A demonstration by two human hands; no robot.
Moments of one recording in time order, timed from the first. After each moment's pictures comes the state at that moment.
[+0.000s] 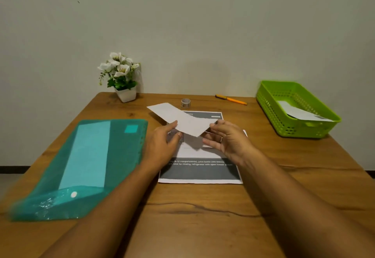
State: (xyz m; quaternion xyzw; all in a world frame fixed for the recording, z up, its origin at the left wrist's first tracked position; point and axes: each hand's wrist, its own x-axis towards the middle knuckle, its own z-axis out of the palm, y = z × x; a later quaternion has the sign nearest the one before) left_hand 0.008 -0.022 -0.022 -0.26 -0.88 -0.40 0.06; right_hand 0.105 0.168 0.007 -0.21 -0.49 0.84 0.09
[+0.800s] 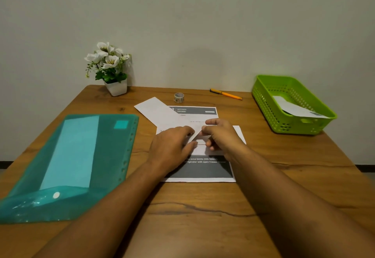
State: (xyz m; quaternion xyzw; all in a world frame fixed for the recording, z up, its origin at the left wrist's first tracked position) left_hand 0.028 0.010 -0.025 -0.41 -0.88 -0.23 0.13; right_hand 0.097 0.171 0.006 -0.30 -0.68 0.67 0.06
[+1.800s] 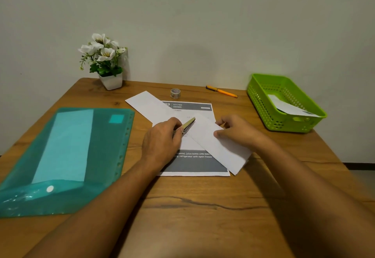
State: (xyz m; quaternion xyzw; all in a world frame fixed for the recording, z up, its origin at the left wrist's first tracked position) left_hand 0.026 0.007 -0.031 -0.30 -0.89 -0.31 0.14; right_hand 0.118 0.230 0.016 -0.21 -0.92 0.34 -0.01
